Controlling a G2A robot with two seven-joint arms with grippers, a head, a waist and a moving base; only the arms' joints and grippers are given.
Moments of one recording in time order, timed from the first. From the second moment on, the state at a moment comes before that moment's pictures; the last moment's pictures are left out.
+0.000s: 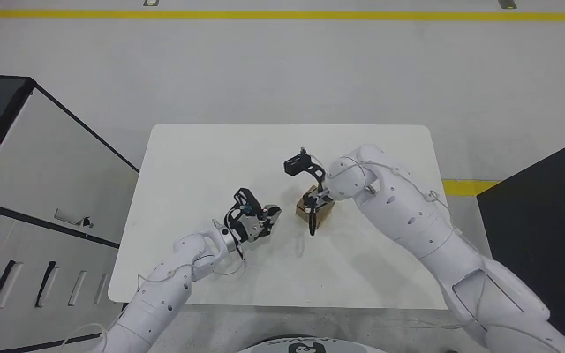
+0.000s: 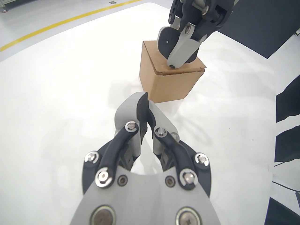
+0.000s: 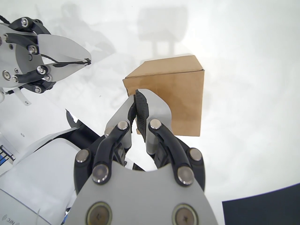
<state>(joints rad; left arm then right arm) 1.42 -1.14 -1.04 -1.39 1.27 -0.55 0.12 -0.83 -1.25 0.77 -1.42 -0.66 0.06 1.41</state>
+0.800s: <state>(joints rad) 1.39 -1.15 -1.01 -1.42 1.28 -0.54 0.08 -1.00 -1.17 1.15 -1.48 -0.30 -0.05 1.40</state>
